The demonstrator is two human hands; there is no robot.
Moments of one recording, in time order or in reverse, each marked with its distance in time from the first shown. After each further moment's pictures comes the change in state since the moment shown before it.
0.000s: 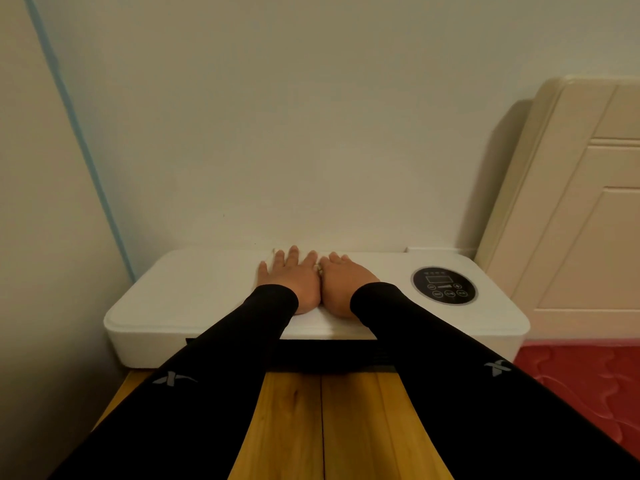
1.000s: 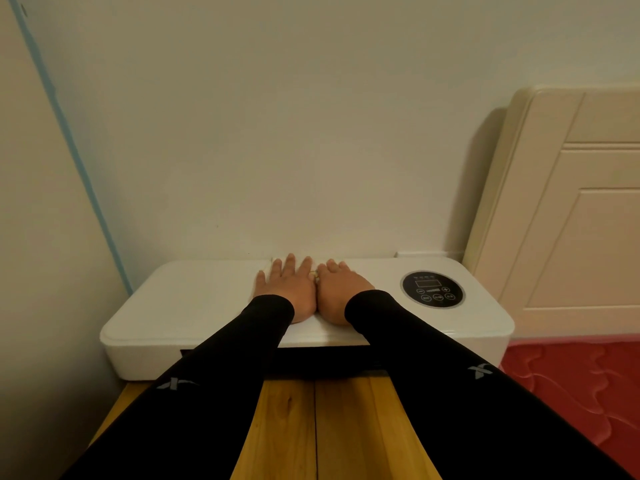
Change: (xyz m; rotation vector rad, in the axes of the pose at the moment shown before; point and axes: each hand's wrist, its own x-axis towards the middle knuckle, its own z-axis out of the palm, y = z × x) left_hand -0.006 0.008 0.001 -0.037 0.022 0.014; right_hand -0.014 0.004 -0.004 0.058 0.021 0.041
